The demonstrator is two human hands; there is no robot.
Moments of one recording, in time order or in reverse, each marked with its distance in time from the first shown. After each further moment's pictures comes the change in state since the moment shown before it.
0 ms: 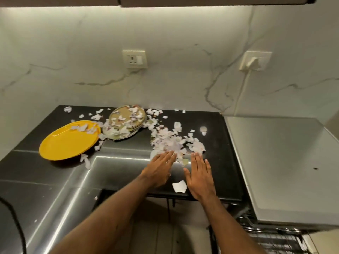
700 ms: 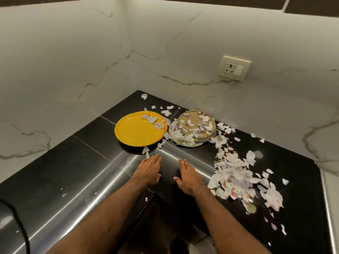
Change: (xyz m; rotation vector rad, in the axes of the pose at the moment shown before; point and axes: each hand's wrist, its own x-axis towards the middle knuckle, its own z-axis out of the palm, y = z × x) left_hand -0.127 -0.213 0.002 -0.091 -0.106 -0.680; right_hand 0.136 -0.238 0.088 0.005 -0.610 -0.376
